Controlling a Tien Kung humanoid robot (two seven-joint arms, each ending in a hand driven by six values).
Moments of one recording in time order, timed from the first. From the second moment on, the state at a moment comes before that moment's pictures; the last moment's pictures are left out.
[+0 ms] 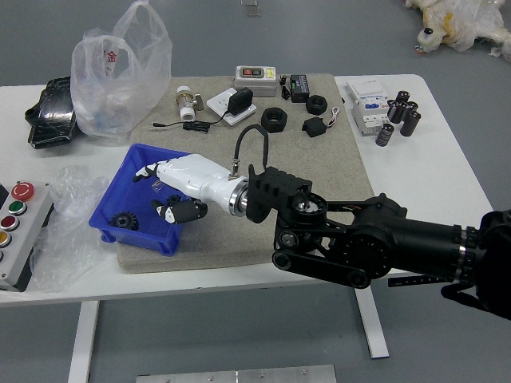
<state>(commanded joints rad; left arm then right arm) -0.14 0.18 -0.96 -0.36 1.10 0.02 0.37 1.02 -0.05 0.16 1.20 -1.54 -0.18 -0.16</state>
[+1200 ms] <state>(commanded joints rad) -0.12 0.17 -0.94 -0.36 1.07 0.03 0.35 0.26 -0.30 1.08 1.29 -0.84 -0.16 0.32</state>
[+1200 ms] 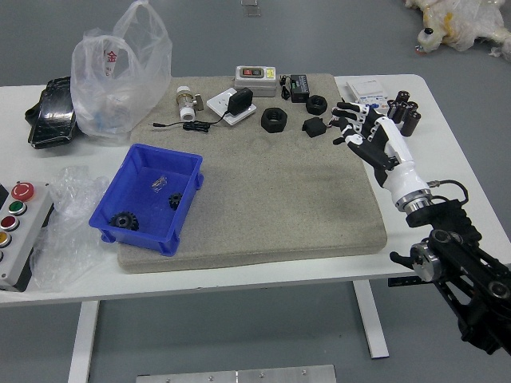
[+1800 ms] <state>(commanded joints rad) -0.12 0.18 -0.95 -0.36 1.08 0.02 0.35 0.21 -0.32 1.18 1.32 -0.79 -0.15 0.33</state>
